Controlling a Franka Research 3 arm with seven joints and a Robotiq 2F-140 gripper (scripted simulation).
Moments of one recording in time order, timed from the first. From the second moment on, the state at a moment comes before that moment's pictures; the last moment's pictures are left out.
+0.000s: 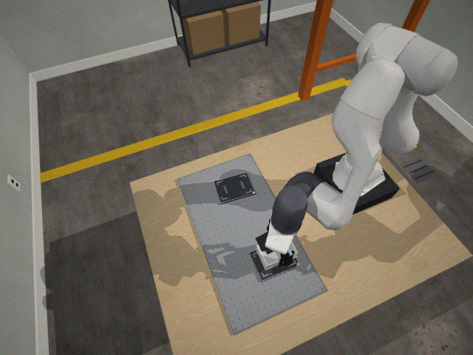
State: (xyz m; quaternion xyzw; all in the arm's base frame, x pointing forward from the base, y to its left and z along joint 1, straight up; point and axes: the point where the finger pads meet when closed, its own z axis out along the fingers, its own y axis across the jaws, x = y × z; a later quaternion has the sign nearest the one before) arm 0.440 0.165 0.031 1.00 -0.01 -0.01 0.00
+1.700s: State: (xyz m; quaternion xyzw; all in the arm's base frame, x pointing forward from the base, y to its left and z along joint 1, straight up) arm 0.444 0.166 -0.022 1.00 -0.01 -0.01 0.00
